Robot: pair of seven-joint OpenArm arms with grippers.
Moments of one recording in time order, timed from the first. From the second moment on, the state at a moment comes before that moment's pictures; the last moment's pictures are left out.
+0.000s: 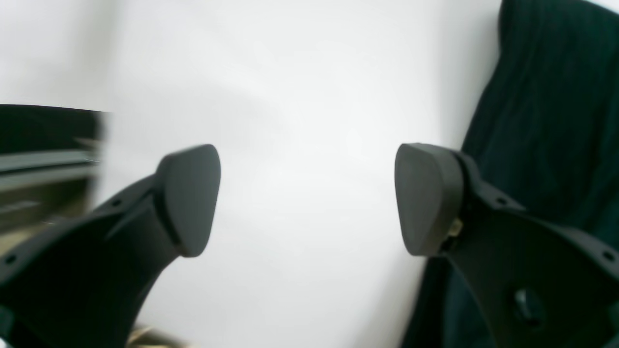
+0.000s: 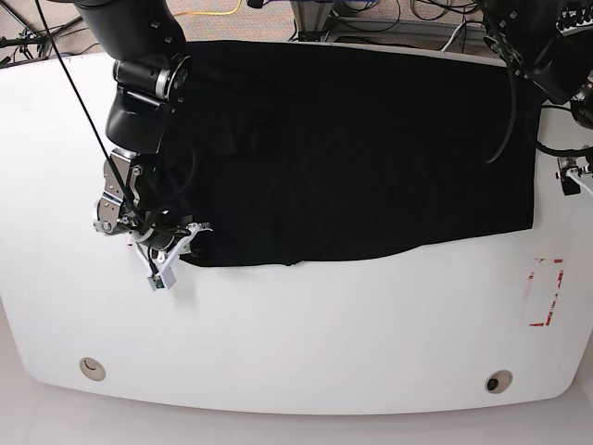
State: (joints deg) left arm -15.2 -20.8 -51.0 73.8 2.4 -42.8 61.5; right arm 25.5 7.0 22.8 51.3 3.9 40.9 -42.0
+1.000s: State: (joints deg) left arm -24.1 -16.3 -44.8 60.1 -4.0 -42.8 59.4; right arm 23.2 7.2 22.8 51.8 5.8 41.1 -40.1
